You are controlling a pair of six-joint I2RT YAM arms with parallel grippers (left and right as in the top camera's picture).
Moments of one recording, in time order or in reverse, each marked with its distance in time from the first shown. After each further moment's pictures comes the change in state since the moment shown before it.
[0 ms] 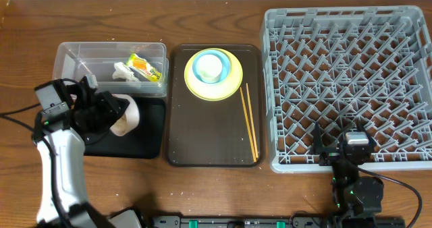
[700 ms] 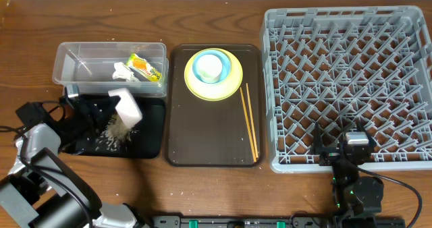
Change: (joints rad) left arm 0.248 0.302 0.000 0.015 0.668 0.150; right arm 0.000 0.000 0.000 0.000 0.000 0.000
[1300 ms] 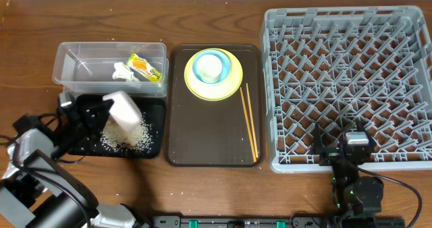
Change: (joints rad) left arm 0.082 0.005 0.003 -0.206 0.089 0.072; right arm 0.000 0.000 0.000 0.000 0.000 0.000
